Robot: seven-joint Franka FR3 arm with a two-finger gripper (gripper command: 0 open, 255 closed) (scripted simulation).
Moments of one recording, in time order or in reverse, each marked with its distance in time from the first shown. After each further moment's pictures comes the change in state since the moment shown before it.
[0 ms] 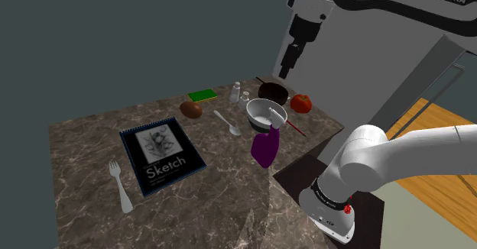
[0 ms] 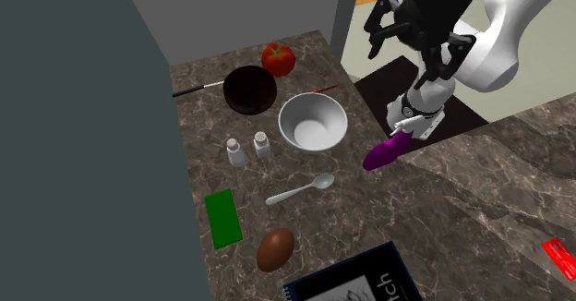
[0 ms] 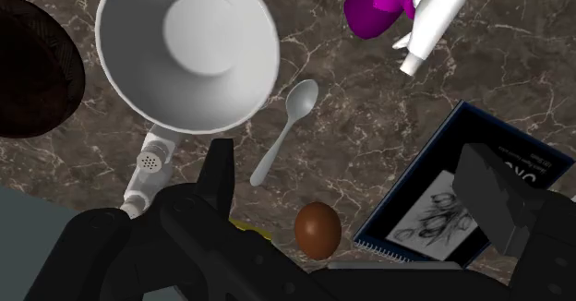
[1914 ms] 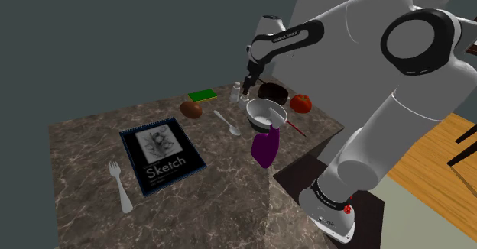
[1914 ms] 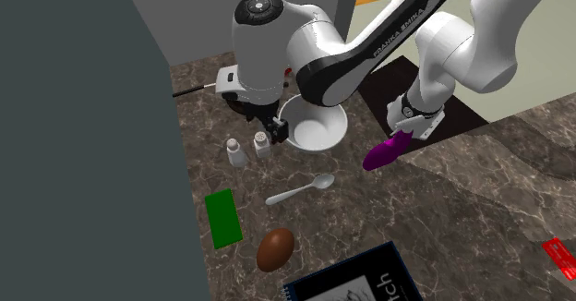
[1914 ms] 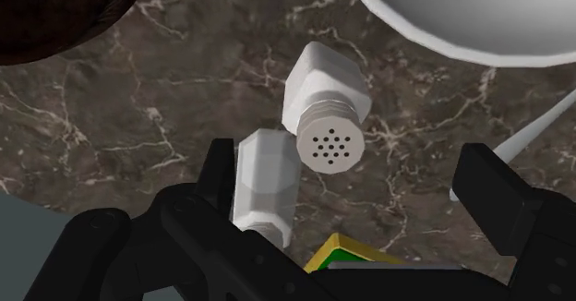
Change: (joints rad) arm -0.072 0.729 -0.231 0.024 -0.025 0.743 -0.311
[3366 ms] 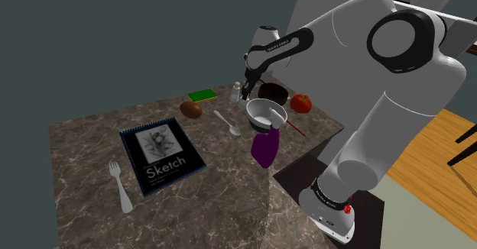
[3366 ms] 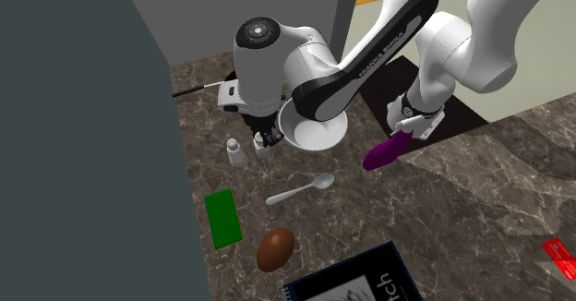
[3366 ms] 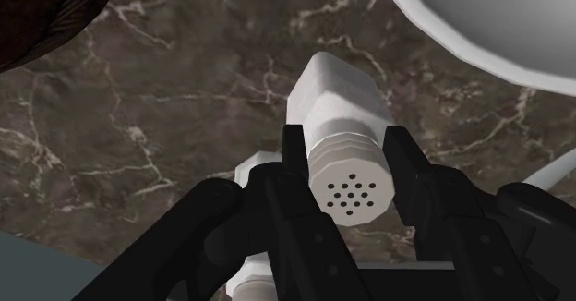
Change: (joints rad) arm -0.002 0.075 -0.001 -0.022 0.020 0.098 -0.016
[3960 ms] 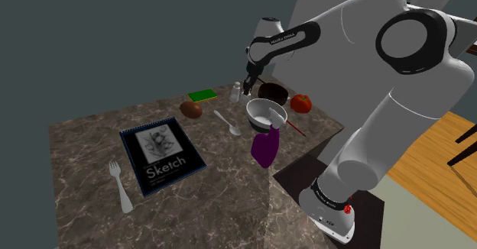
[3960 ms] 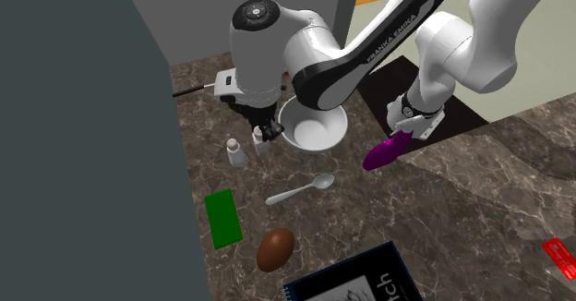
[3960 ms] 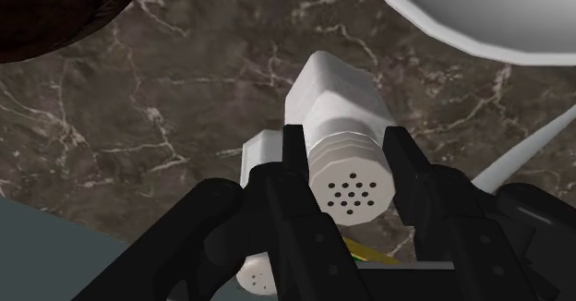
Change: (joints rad) arm 0.000 -0.049 -0.001 0.029 -0.013 -0.076 0.007
